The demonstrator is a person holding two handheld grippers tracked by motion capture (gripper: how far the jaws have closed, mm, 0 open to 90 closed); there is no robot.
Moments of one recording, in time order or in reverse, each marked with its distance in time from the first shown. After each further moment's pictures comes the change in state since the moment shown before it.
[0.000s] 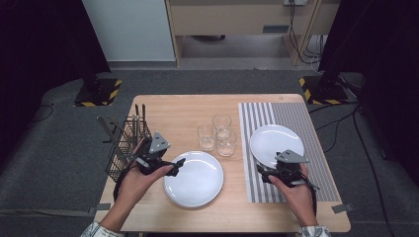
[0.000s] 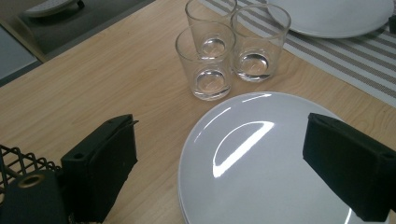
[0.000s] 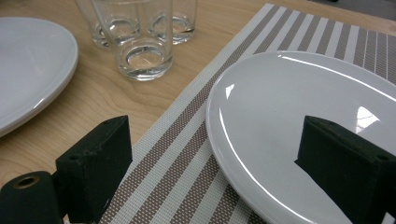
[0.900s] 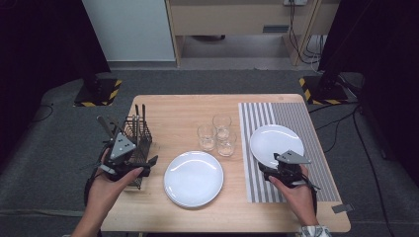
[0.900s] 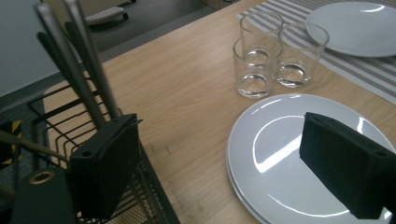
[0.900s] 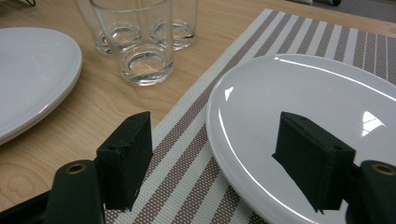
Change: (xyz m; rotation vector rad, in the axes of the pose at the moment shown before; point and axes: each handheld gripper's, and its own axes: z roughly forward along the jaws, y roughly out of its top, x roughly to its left) left arm 0.036 -0.025 -0.070 -0.085 0.134 -0.084; right arm -0.001 -0.003 -0.001 -0.011 0.015 0.014
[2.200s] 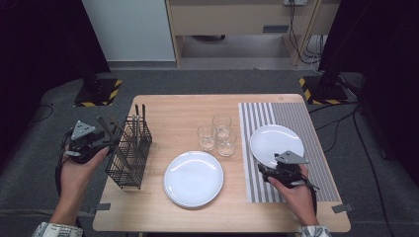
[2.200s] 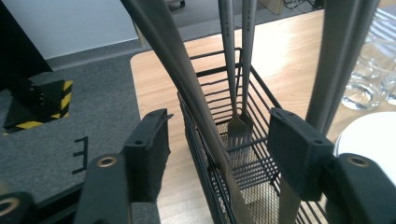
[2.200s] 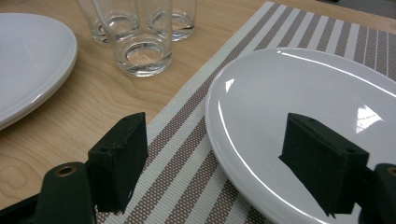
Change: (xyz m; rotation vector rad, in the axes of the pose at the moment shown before) left arm 0.103 -0.027 0.002 0.020 0.146 -0.184; right arm 0.001 -0.001 0.002 0.028 -0.011 -0.028
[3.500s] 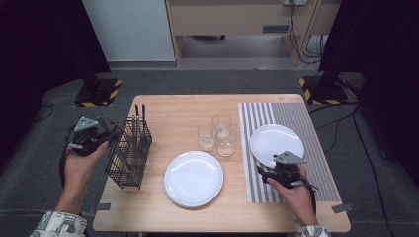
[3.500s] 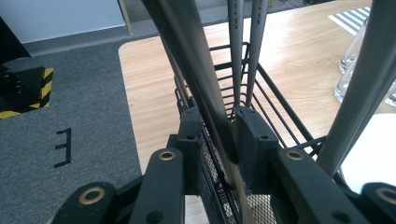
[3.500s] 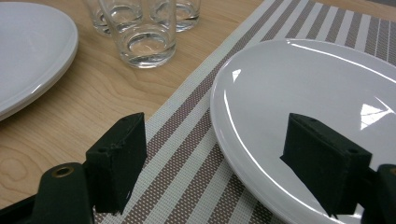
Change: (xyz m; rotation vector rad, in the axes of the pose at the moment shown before) left arm 0.013 0.002 0.020 0.037 -0.049 -0.034; right arm 0.001 -0.003 0.005 0.028 0.012 -0.004
